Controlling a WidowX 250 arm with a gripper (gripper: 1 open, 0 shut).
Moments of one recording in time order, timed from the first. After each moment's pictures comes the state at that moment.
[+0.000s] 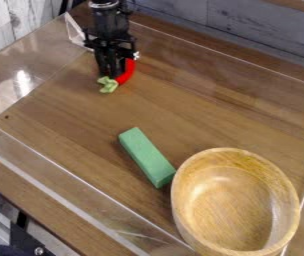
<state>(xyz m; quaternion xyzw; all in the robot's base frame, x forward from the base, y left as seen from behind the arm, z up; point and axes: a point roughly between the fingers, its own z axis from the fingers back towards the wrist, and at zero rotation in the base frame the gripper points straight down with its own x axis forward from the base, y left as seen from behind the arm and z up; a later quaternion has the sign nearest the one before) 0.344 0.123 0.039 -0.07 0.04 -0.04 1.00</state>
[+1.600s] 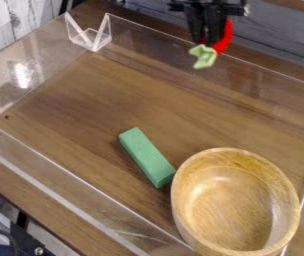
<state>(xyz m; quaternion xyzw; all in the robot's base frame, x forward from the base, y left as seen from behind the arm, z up) 0.361 -0.024 0.129 -0.12 0.01 -0.05 0.99</state>
